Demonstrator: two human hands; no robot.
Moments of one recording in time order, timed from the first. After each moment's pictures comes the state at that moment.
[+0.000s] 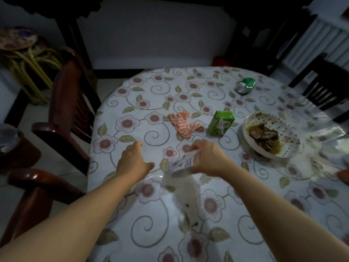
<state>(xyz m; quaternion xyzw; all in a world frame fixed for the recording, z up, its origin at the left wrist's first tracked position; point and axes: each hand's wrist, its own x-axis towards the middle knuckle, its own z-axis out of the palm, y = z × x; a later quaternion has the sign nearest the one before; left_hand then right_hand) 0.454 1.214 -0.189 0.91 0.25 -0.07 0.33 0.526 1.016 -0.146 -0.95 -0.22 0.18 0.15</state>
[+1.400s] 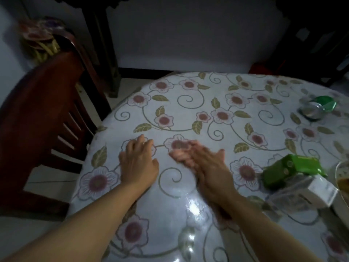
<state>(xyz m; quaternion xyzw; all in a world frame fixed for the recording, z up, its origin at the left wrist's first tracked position) 0.609 1.300 -0.308 0.95 0.26 0.03 0.17 0.687 1.107 -0.316 -0.90 -0.37 0.01 0.23</state>
